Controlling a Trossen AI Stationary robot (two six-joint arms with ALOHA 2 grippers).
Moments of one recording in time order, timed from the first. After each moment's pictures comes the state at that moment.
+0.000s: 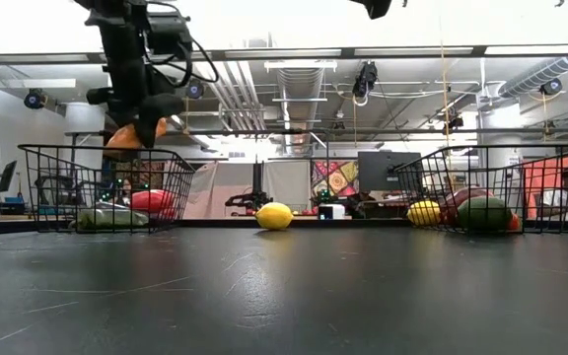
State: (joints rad) left arm 0.51 1.27 1.02 -0.97 -0.53 -0.48; right arm 0.30 1.39 1.01 0.16 0.37 0.09
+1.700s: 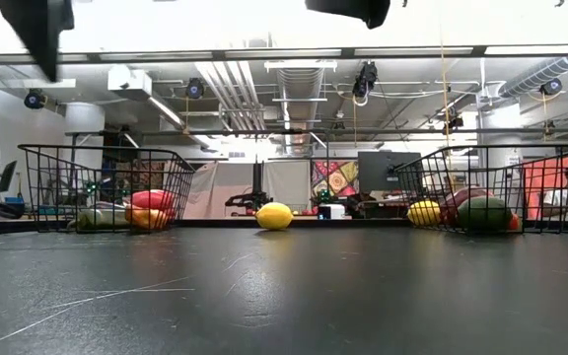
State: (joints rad) left arm -0.53 1.47 1.31 -1.35 -0.23 -1.11; right arm 0.25 1.39 1.01 0.12 0.36 0.04
